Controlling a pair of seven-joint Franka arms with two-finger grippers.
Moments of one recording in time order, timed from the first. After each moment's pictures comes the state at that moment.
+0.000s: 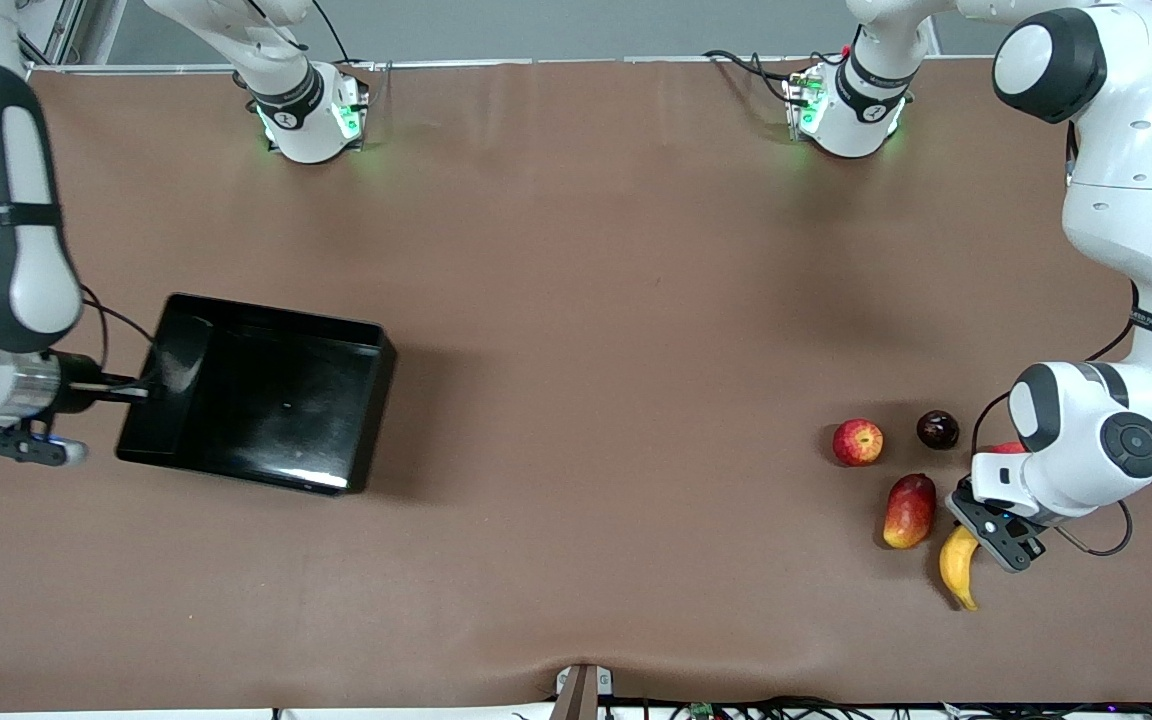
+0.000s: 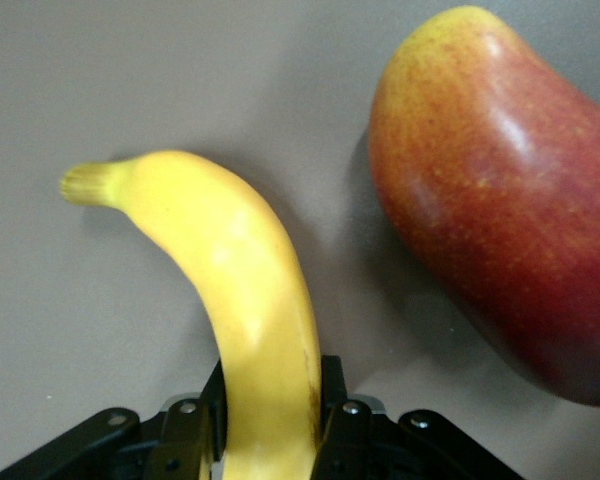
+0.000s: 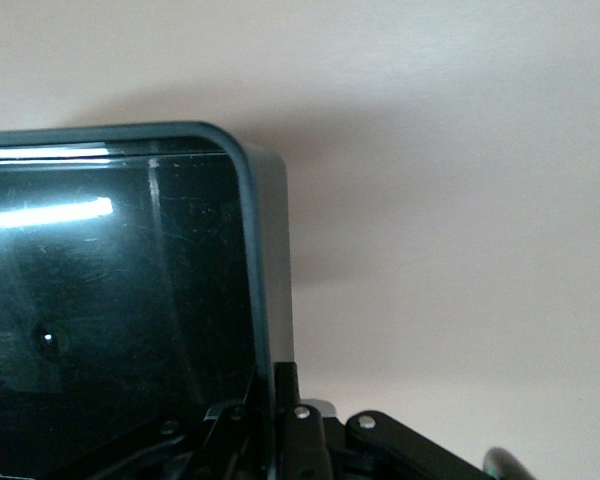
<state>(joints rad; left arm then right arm) 0.28 0.92 -0.23 -1.39 0.27 2.49 1.00 -0.18 0.41 -0.06 -1.70 0.15 1.87 -0.14</state>
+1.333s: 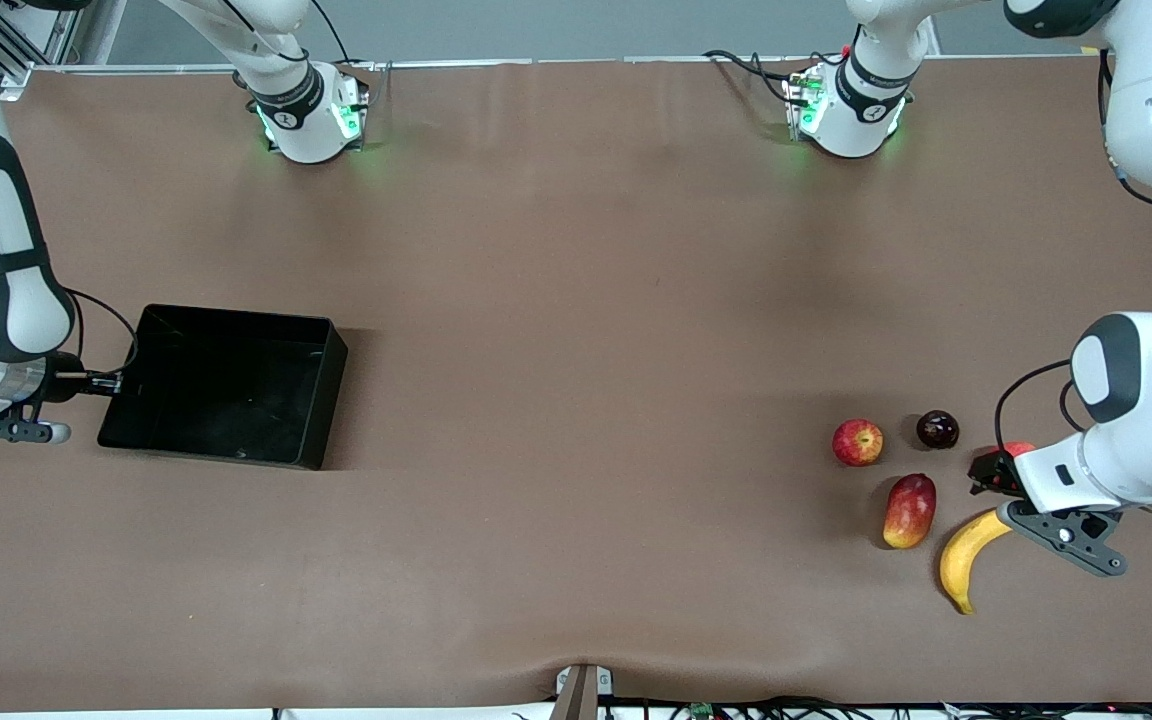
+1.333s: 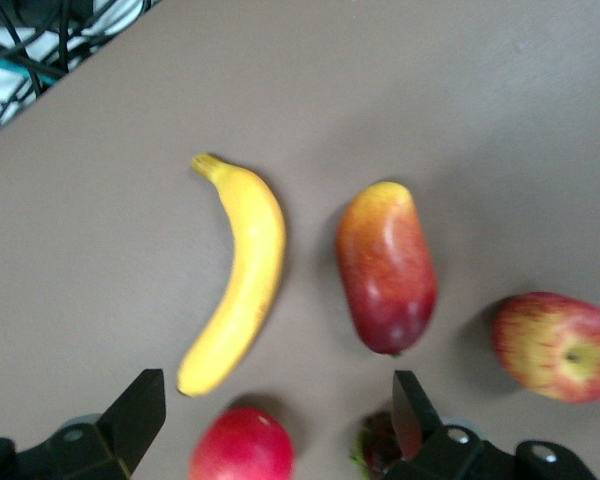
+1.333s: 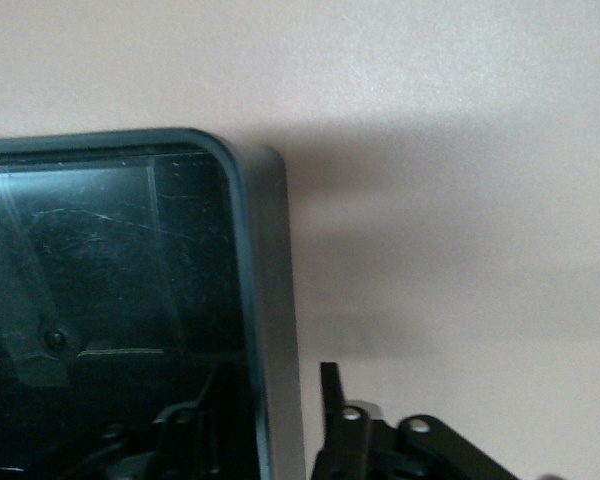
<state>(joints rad) 0.28 0.67 -0.33 -1.35 0.26 2.07 0.46 -0.33 0.51 -0.05 -1.84 0.15 2.14 -0.35</state>
